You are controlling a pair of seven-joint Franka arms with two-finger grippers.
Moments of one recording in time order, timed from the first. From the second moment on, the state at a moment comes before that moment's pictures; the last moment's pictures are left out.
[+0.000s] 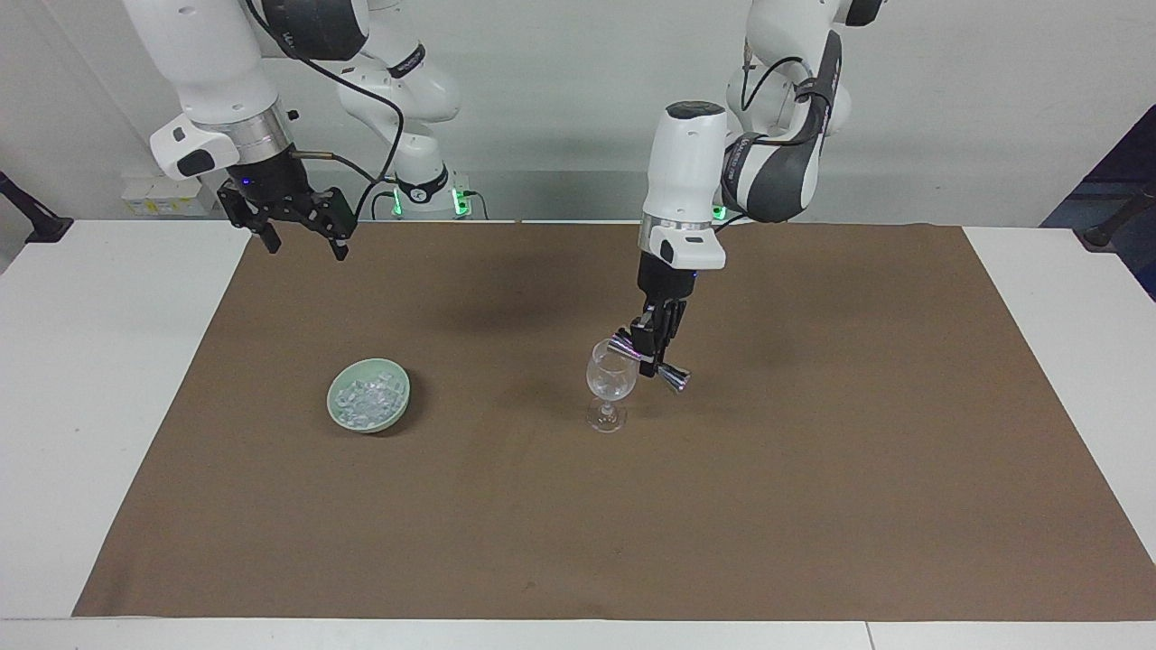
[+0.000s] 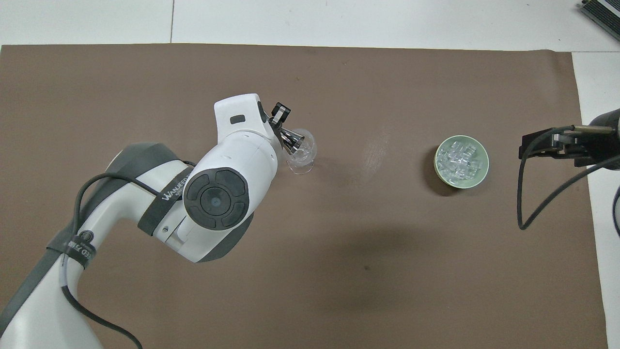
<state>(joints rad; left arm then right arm) -0.53 0.19 -0.06 -1.84 0.31 2.53 -1.72 -0.08 -0.02 0.09 -1.61 -0.01 1.63 0.17</state>
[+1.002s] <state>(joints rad) -0.53 0.19 -0.06 -1.84 0.31 2.53 -1.72 -0.08 -0.02 0.09 -1.61 -0.01 1.63 0.17</state>
